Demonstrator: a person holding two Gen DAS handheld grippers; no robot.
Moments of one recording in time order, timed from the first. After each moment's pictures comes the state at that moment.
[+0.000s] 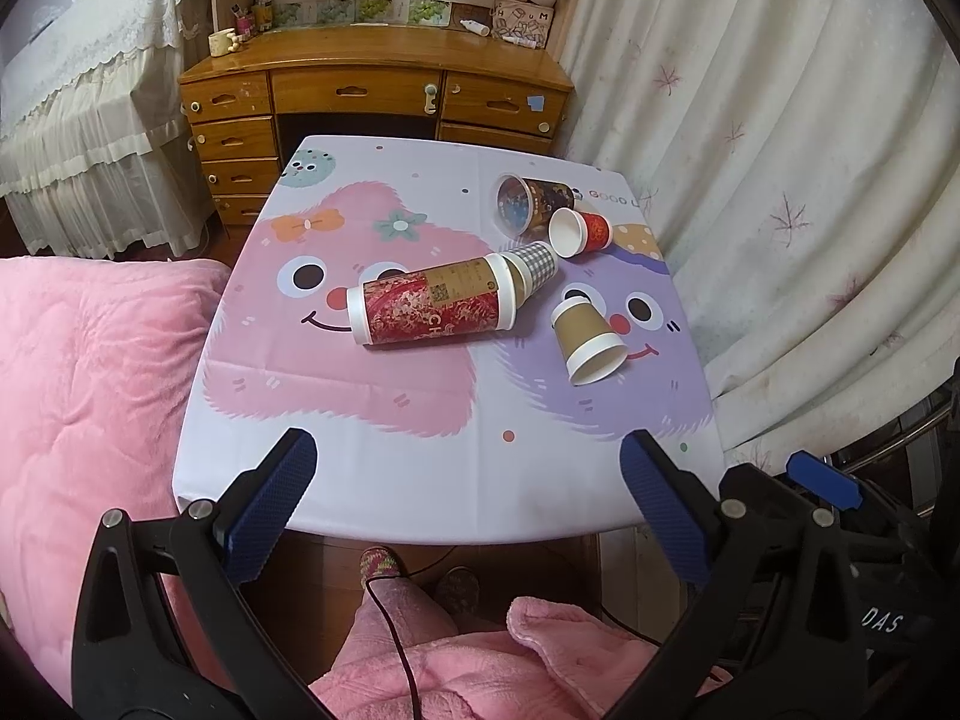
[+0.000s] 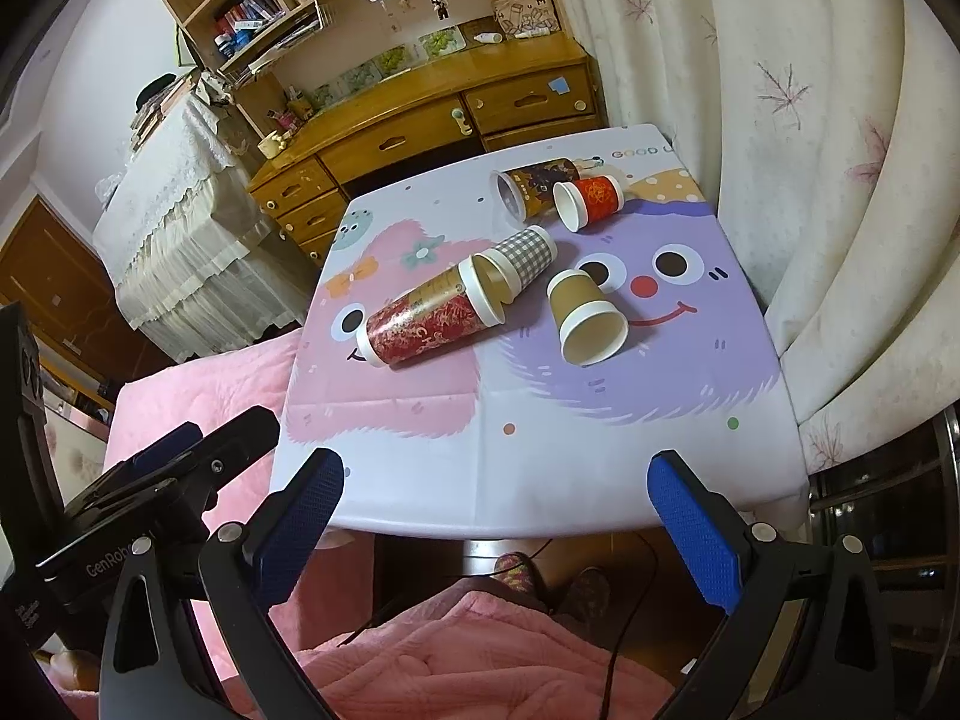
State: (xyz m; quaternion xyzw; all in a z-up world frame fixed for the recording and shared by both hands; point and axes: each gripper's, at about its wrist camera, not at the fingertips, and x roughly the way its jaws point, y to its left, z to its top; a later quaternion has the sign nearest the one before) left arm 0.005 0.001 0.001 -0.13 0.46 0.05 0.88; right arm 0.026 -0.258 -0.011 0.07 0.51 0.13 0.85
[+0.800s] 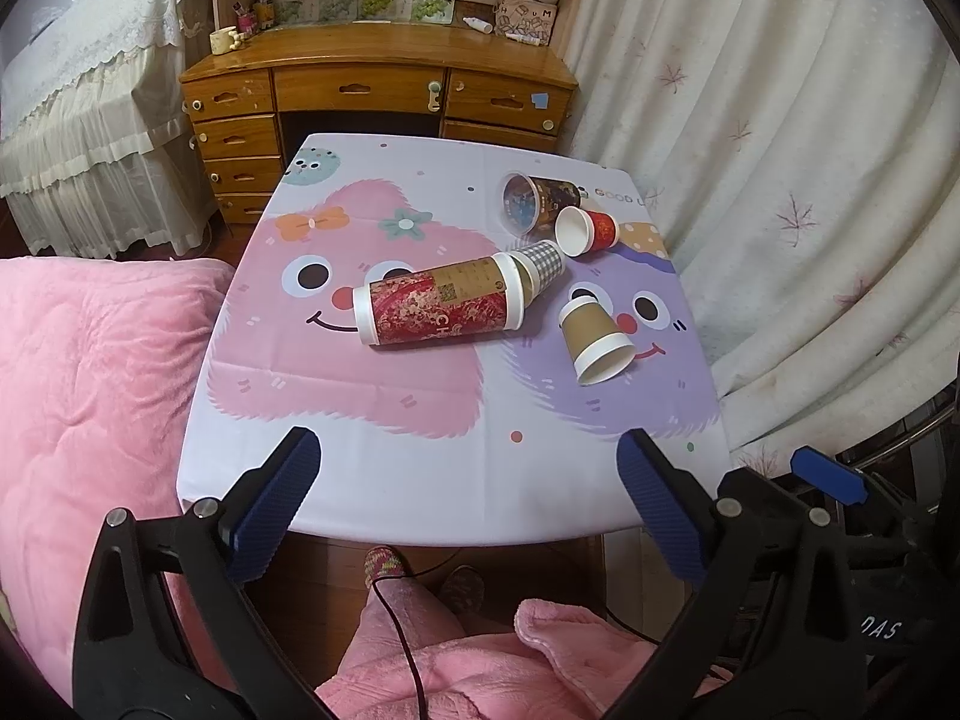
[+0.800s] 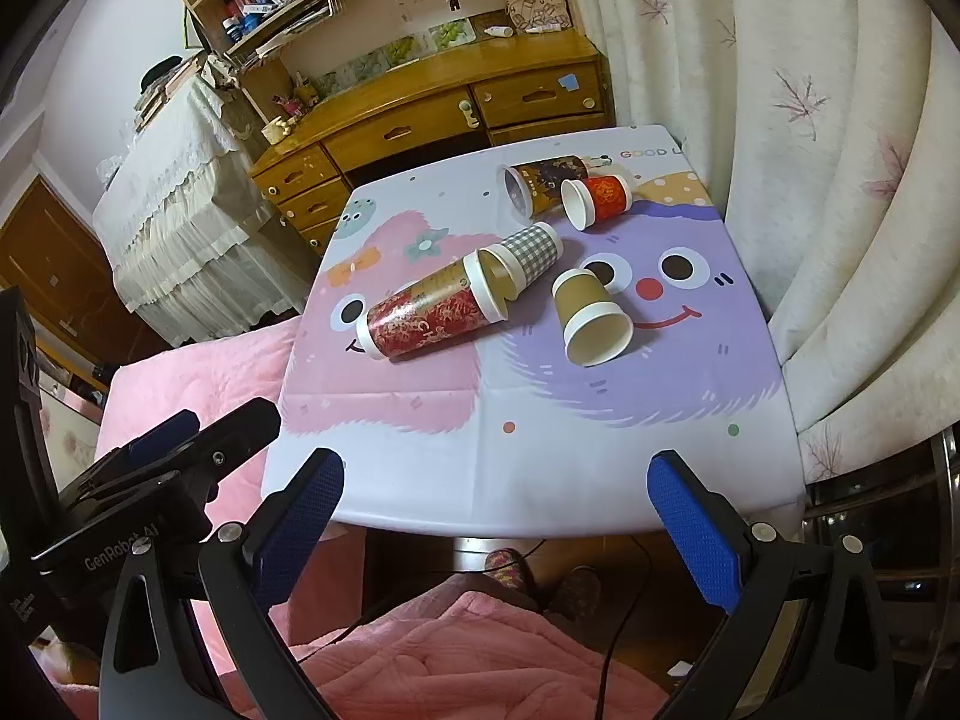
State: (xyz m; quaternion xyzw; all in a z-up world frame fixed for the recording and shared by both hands) left arm 0.004 0.001 -0.003 -0.12 0.46 0.05 0.88; right arm 0.028 -0.253 -0.014 0.06 0.51 0.13 0.85
